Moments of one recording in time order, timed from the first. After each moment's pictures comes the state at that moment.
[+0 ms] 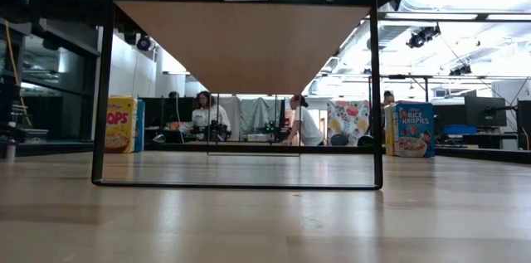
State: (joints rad) left arm 0.22 0.68 0.22 0.53 -0.25 0.03; right arm -0.25 1.47 0.98 0.02 0.10 0.09
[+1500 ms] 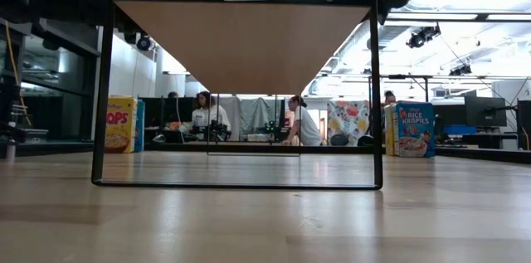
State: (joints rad) left arm 0.22 0.68 0.22 0.54 -0.25 0.04; right arm -0.29 1.56 0.98 0.21 -0.03 -0.14
